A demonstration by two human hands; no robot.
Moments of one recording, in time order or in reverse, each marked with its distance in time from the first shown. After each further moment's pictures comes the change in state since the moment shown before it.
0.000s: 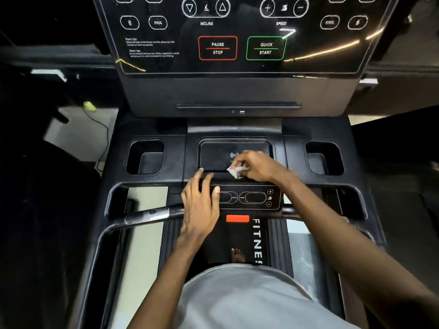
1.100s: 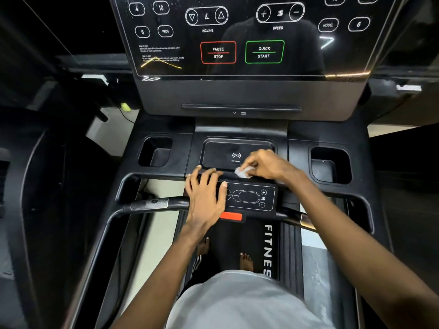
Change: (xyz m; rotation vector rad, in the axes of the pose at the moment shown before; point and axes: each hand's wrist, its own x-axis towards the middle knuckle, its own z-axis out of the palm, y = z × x) left_hand 0.004 0.028 0.015 0.140 0.088 0.007; right_hand -0.007 0.035 -0.017 0.044 0.000 -0.078
